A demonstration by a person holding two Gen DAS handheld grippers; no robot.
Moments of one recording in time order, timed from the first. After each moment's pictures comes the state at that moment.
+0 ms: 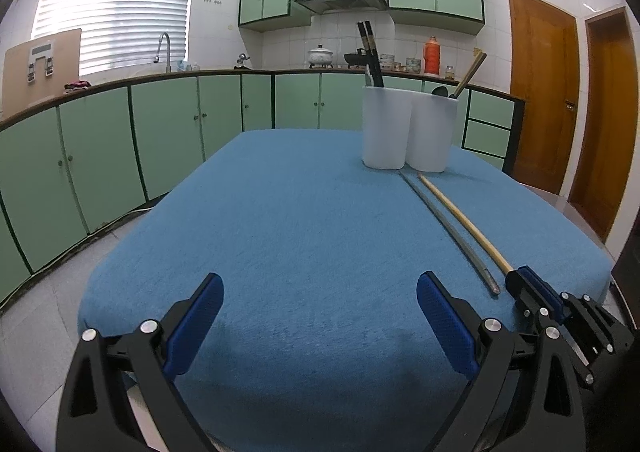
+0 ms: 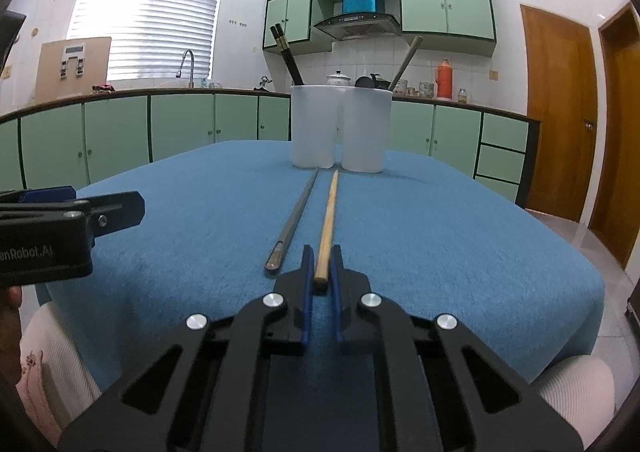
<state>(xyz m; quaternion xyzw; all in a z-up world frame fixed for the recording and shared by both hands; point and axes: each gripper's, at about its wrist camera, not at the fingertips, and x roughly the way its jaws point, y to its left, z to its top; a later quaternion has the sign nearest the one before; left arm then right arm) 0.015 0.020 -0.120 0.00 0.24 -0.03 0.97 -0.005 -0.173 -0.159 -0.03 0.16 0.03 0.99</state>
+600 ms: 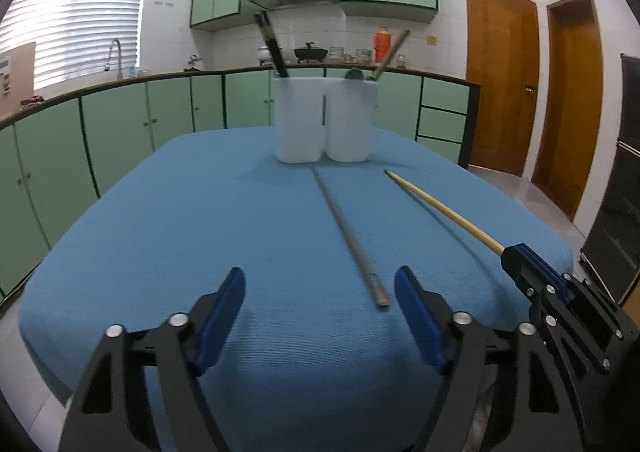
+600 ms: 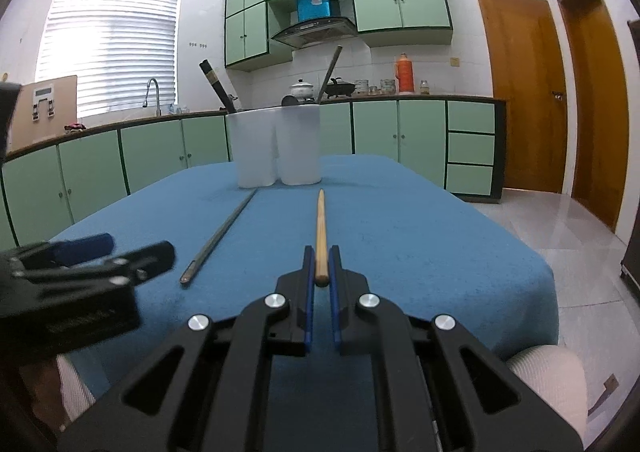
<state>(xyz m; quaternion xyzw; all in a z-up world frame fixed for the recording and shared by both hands) 0.024 -0.058 -0.126 0.02 0.25 -0.11 0.96 -0.022 -0.241 -0.145 0.03 0.15 0.00 0.99</state>
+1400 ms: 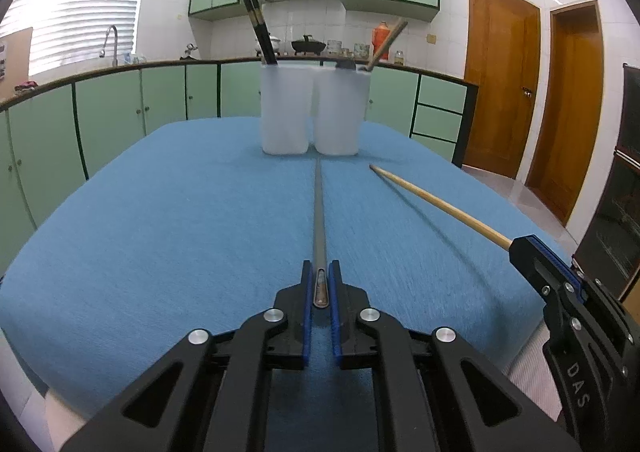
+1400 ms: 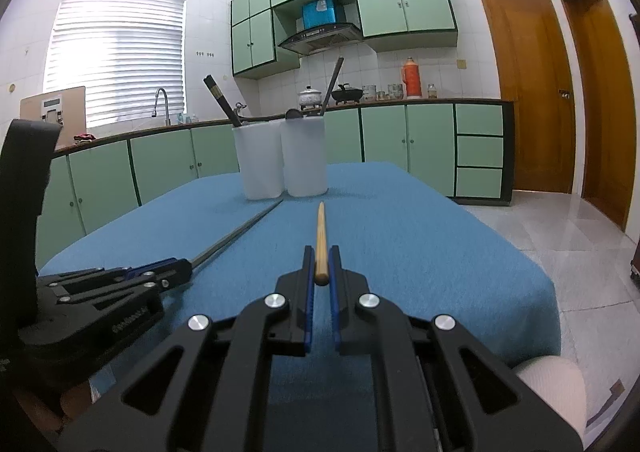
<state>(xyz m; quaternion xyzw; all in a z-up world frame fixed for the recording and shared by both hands) 0.028 -0.064 -0.126 0.00 0.26 -0.12 0.96 -0.032 -0.252 -0.137 0.04 0.13 0.02 0.99</state>
